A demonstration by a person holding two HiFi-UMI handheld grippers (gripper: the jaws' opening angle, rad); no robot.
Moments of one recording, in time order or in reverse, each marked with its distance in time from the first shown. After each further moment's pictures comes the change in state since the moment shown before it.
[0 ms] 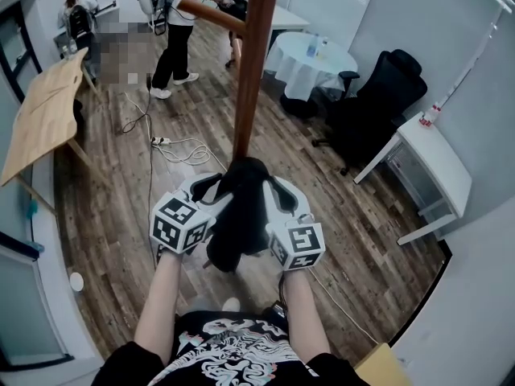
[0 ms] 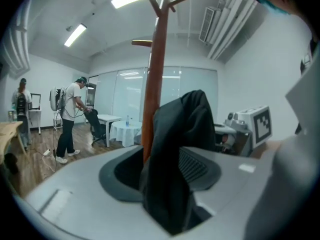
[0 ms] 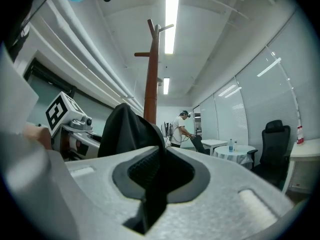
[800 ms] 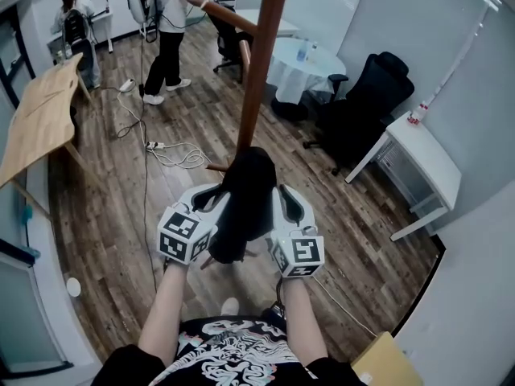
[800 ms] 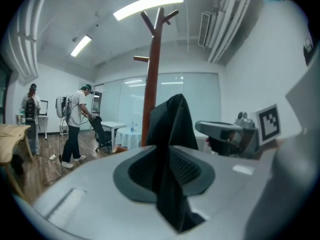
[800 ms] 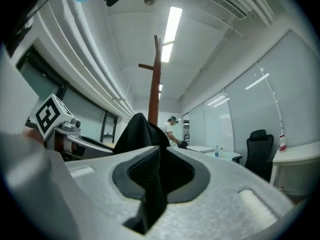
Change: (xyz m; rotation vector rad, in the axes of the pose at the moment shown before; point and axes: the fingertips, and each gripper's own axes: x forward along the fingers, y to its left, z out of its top) left arm -0.050 -0.016 -0.023 0.026 -0.086 0.076; right arm -0.054 0.027 0.001 -0.048 -0.054 -0.148
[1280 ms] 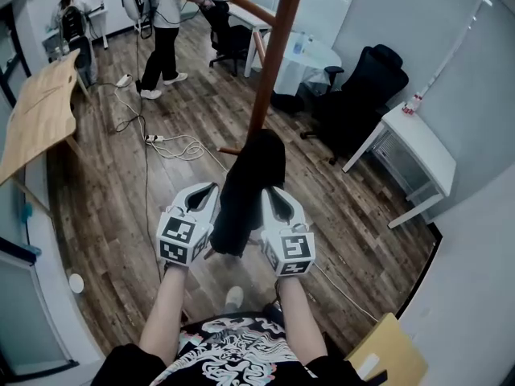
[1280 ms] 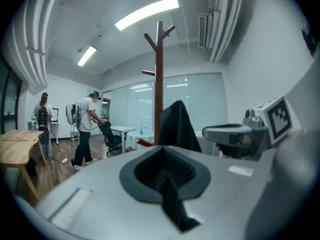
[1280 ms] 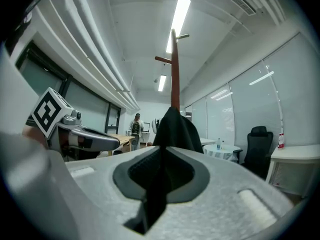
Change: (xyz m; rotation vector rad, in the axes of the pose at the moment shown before) left arm -0.075 0.009 -0.012 0.038 -0.039 0.107; right arm -0.031 0.073 -0.010 -0.012 0.094 0.019
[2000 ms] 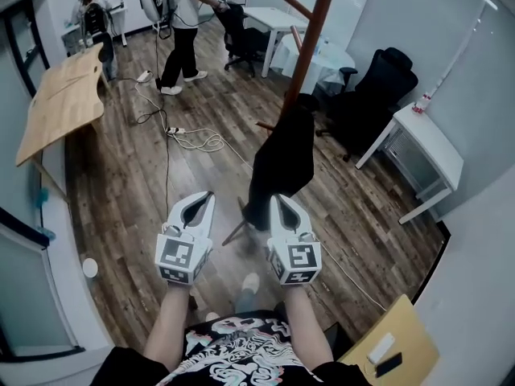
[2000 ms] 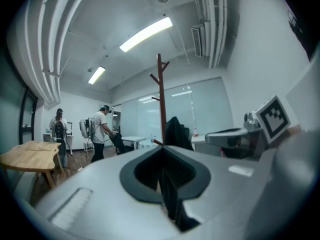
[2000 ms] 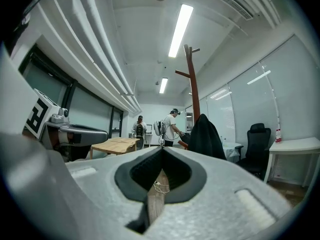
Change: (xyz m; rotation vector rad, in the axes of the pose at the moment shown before) left arm -0.202 -0.013 -0.011 0.080 -0.112 0.113; right arm -0.100 0.138 0.012 0.035 -0.010 -0.002
